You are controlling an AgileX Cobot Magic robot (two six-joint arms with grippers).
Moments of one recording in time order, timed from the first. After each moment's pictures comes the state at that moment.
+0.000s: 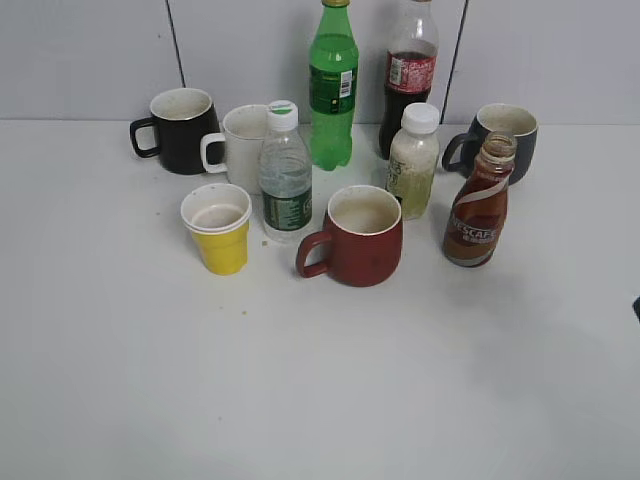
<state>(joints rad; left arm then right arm) -0.26 0.59 -0.67 0.13 0.90 -0.18 0.32 1.00 -0.77 0.02 0.98 0.04</state>
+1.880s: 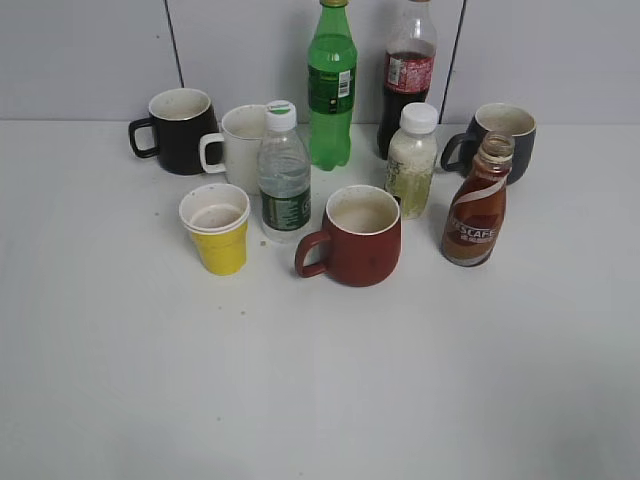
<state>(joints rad) -0.16 0.11 -0.53 0.06 1.05 -0.05 0.17 0.11 -0.51 0.02 1.03 -0.11</state>
